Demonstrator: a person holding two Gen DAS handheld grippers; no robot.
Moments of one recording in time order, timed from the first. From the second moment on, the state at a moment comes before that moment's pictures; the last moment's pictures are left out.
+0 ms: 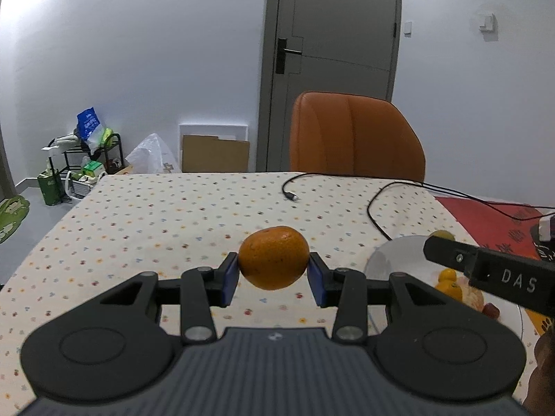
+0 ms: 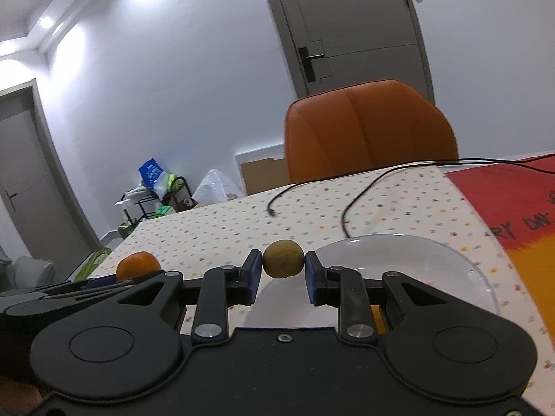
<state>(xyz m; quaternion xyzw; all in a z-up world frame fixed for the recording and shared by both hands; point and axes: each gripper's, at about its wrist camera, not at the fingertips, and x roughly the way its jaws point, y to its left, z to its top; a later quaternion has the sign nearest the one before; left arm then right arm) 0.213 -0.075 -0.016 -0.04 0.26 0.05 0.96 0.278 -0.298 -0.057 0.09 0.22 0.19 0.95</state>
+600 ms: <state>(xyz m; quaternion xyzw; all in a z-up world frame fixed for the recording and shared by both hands) 0.234 -0.125 -0.023 -0.03 0.26 0.01 0.96 0.300 -0.337 -0.061 0.09 0.23 0.17 0.96</state>
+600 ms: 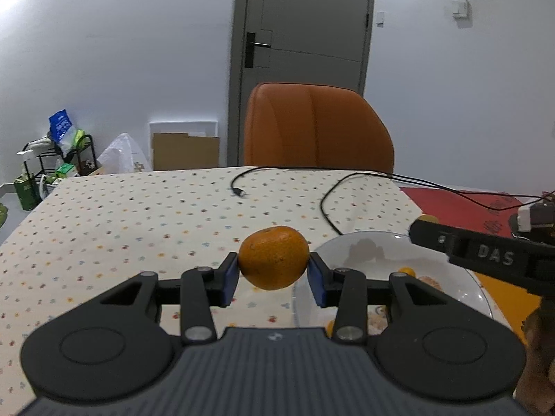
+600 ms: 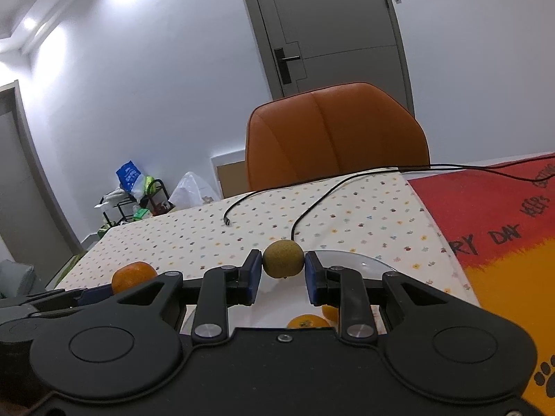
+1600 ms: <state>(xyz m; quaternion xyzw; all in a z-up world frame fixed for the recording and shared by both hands) 0.249 -0.153 -0.034 -0.01 0.27 -0.02 0.96 0.305 -0.361 -0.073 0.14 0.23 0.16 0.95</state>
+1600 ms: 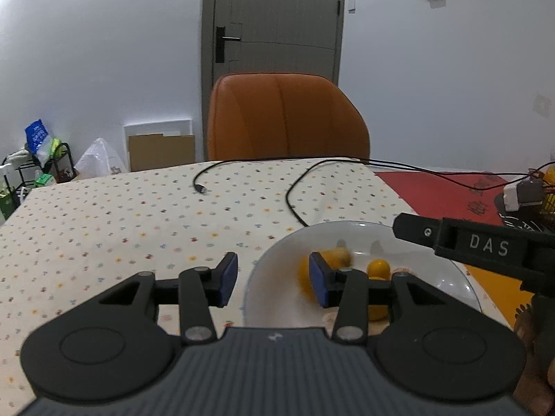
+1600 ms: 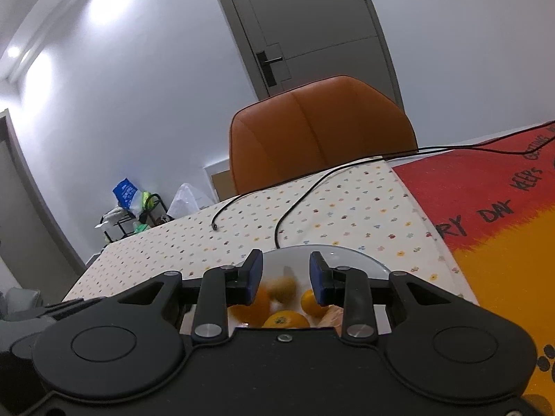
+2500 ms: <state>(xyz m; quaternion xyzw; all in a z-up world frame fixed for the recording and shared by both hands) 0.187 -0.108 0.006 -0.02 0.25 0.02 0.97 0.246 -0.354 -0.047 0.12 0.23 0.16 0.95</state>
